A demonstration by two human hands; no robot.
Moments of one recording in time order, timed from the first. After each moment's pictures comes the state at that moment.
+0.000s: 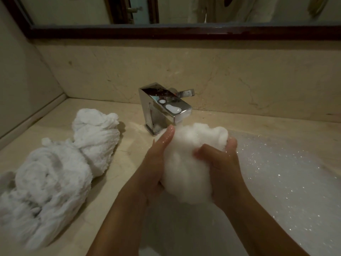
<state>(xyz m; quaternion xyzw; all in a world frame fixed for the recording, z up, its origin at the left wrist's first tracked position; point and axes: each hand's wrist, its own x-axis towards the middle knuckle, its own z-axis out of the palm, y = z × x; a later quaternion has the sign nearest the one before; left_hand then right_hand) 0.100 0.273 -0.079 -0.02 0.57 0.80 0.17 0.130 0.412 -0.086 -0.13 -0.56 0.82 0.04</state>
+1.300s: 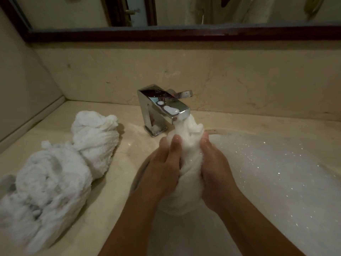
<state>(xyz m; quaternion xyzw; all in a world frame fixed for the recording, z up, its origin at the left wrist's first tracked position) 0.109 0.284 -0.083 0.01 0.86 0.51 0.05 0.125 0.398 -0.090 -0.17 -0.57 0.80 -0.01</state>
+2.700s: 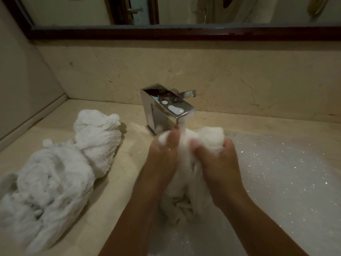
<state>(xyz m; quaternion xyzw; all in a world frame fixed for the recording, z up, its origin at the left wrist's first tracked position) 0.084 0.282 -0.096 -0.02 0.73 0.69 0.01 0.121 0.403 -0.094 -0.19 -0.68 0.70 0.11</state>
